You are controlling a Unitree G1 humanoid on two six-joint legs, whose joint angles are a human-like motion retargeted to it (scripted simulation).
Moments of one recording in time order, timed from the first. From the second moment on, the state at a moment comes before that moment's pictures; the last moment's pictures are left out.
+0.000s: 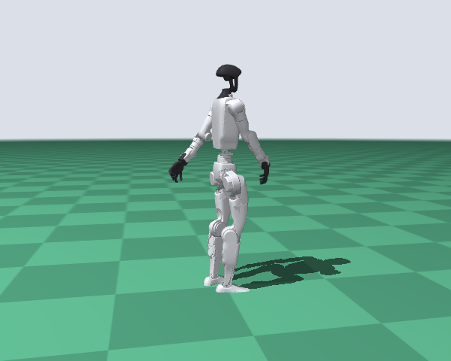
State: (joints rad) left arm 0.48 0.10 0.51 1.70 0.33 0.28 -0.31; right arm -0.50 0.09 0.09 1.34 -0.70 -0.20 0.42; waist -0.05 0.03 0.00; left_leg 0.02 -0.02 0.31 0.08 -0.13 0.03; right_leg -0.01 -0.01 -0.28 0.04 -0.09 0.00
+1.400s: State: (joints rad) left arm 0.02 0.15 0.25 1.70 0.16 0.27 -0.22; right arm -0.28 0.02 0.14 1.51 -0.91 -0.16 0.22; waist -0.06 0.00 -0.04; left_leg 0.00 -0.02 0.31 0.03 -0.09 0.03; right_leg -0.02 -0.01 -0.33 0.03 -0.08 -0.01
